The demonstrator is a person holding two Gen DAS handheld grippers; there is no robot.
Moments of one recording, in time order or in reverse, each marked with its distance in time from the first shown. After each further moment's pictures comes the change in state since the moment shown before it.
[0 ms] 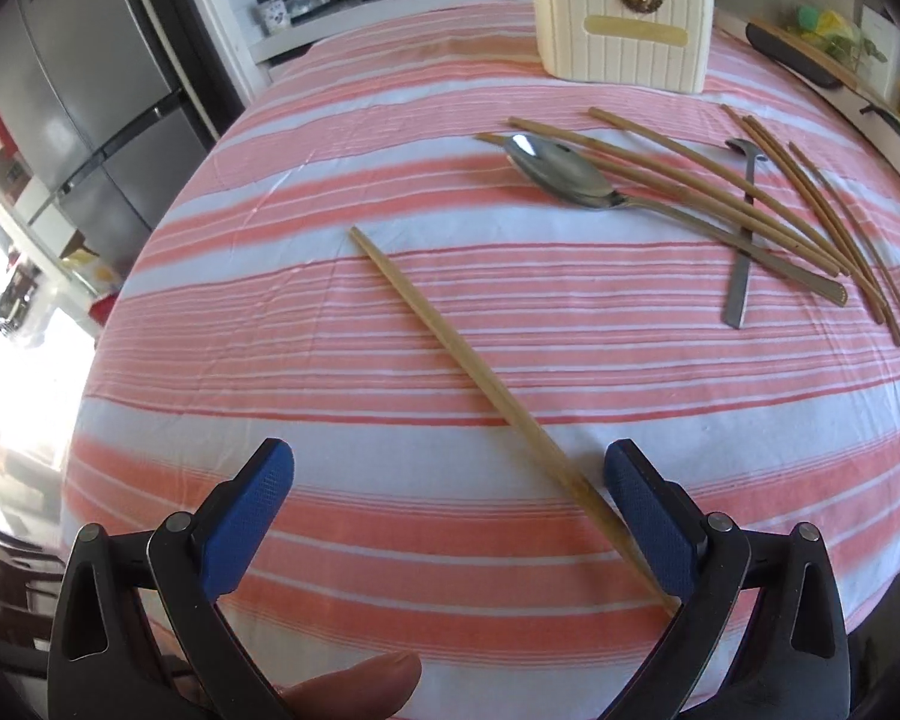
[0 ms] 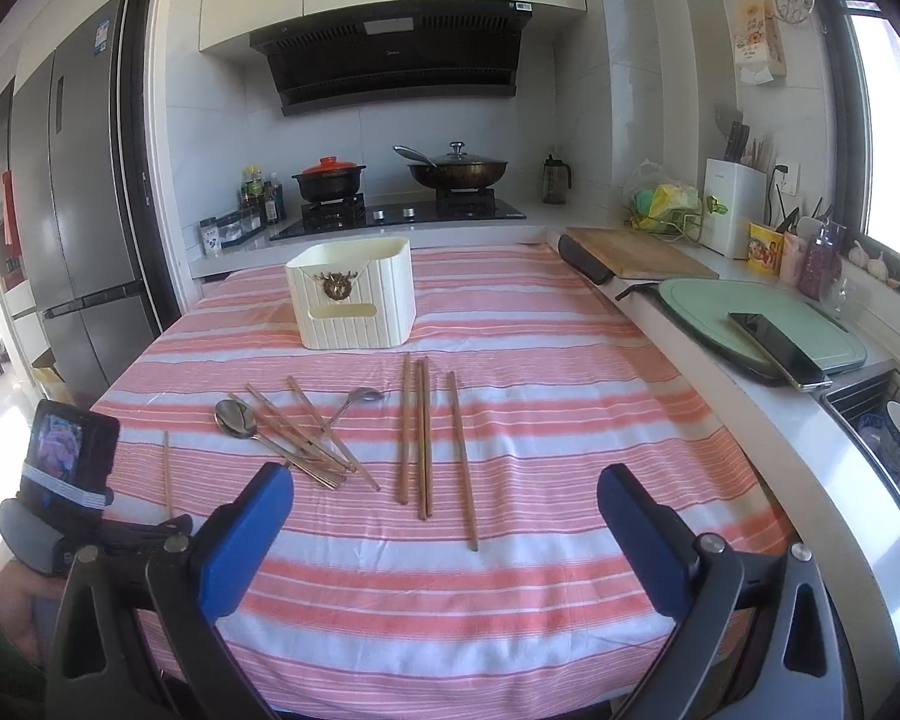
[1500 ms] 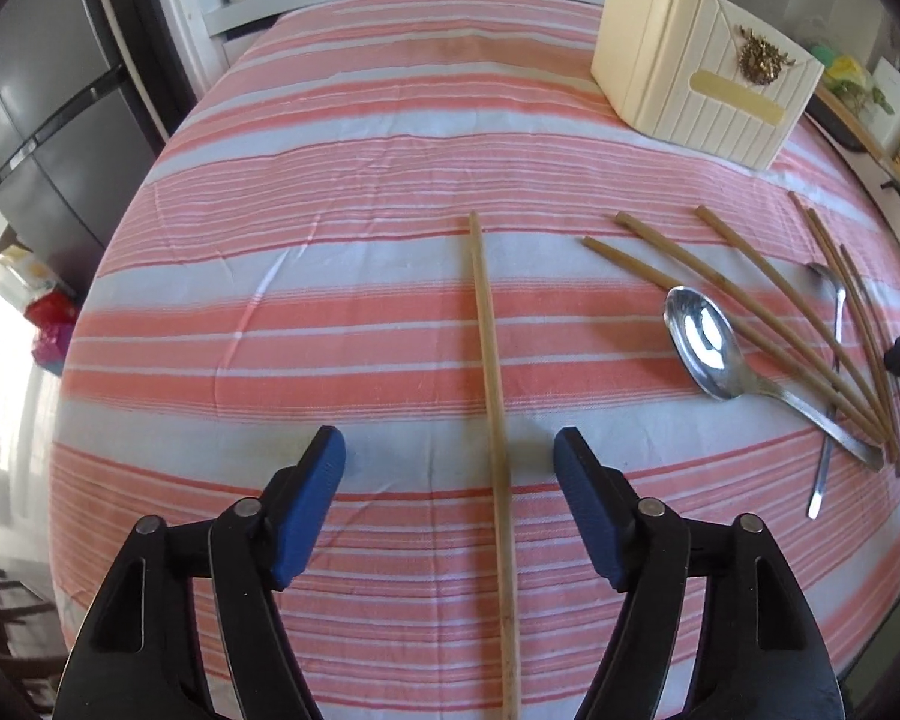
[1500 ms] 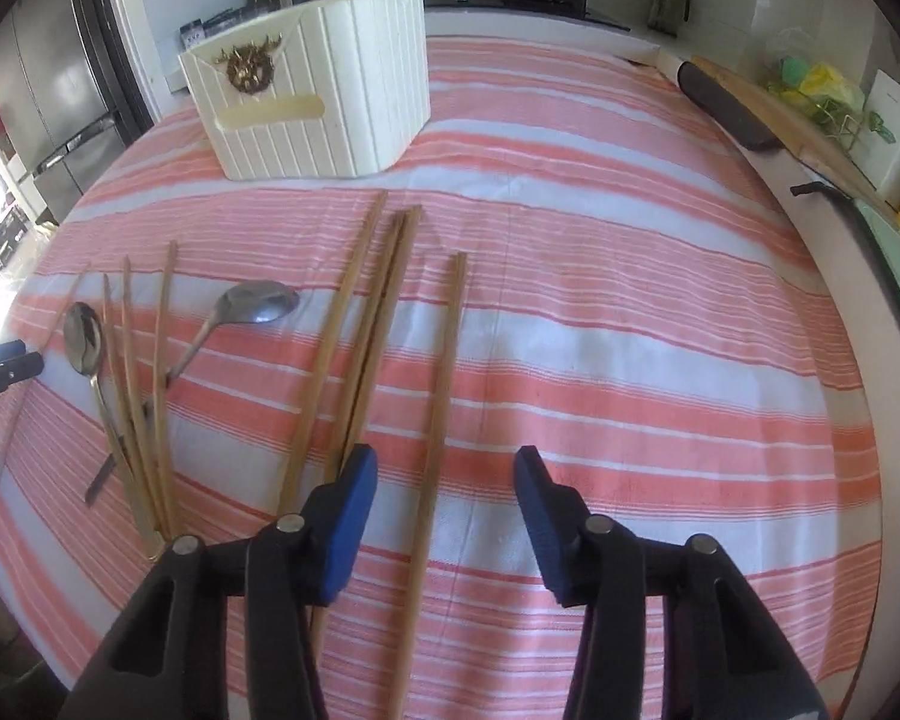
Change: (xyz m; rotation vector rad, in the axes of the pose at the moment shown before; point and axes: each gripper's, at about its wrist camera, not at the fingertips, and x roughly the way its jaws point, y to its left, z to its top) left arm 0.073 0.054 0.105 0.009 0.061 -0.153; right arm 0.253 -0.012 0.023 -0.168 0.525 0.109
